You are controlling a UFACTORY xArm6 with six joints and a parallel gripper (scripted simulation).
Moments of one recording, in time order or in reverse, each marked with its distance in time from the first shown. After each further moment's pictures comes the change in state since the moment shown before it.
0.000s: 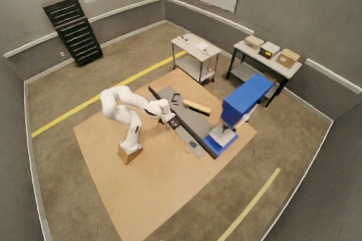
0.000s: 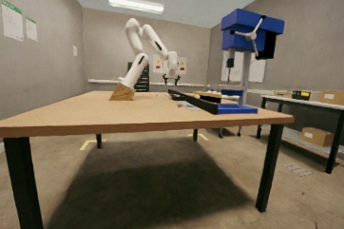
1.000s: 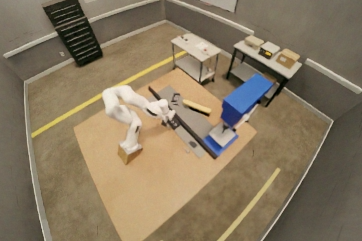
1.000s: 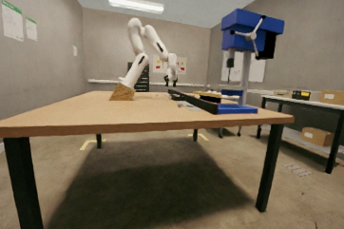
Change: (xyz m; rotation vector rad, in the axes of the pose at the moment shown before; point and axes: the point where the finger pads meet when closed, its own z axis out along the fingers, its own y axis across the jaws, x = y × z) arm -0.001 0.000 0.015 -0.013 0.035 -0.486
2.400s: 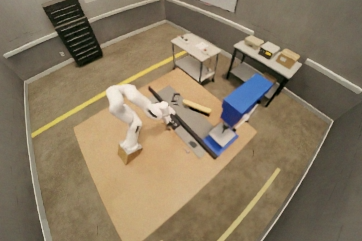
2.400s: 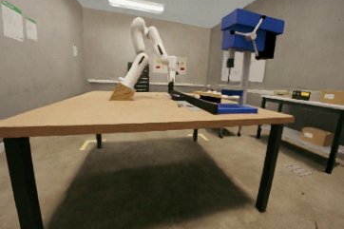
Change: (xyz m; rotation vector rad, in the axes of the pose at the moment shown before) arm -0.002 -0.001 0.023 0.026 -0.009 -1.080
